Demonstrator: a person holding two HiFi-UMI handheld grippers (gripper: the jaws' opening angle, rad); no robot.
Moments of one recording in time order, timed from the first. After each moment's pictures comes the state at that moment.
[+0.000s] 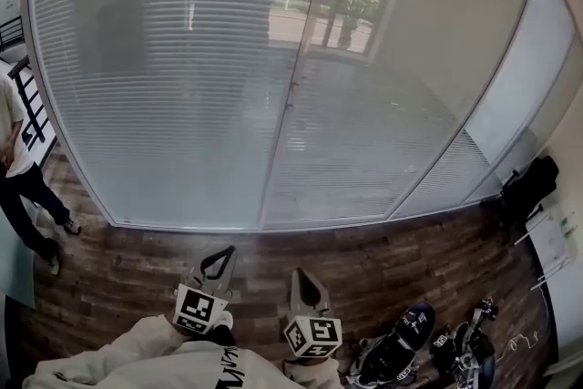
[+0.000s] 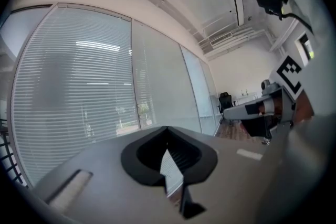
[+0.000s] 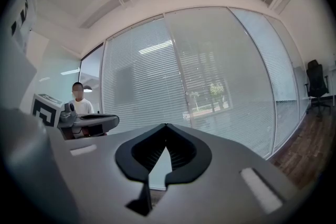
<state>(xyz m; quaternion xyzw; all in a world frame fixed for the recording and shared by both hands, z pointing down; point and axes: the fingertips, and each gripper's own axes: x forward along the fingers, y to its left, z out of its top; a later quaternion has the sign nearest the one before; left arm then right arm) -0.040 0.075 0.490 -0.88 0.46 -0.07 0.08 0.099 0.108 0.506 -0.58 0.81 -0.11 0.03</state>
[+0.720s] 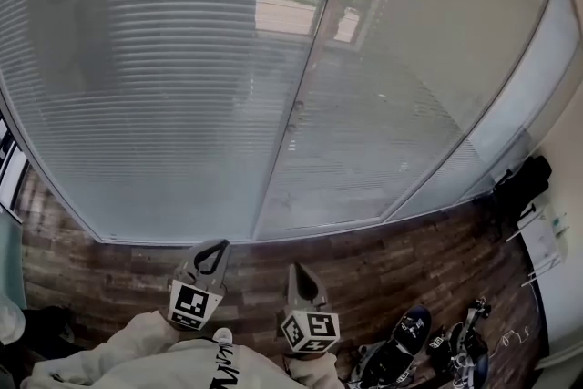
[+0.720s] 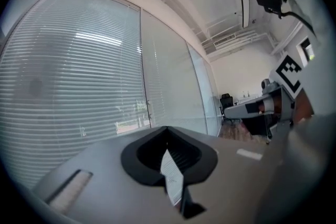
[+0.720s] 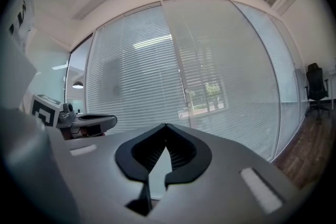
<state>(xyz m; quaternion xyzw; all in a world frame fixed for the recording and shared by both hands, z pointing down) -0.070 -0.060 0.491 -0.89 0.45 -0.07 0.07 0.074 -0.019 0.503 -0.61 0.79 -0.11 0.02</state>
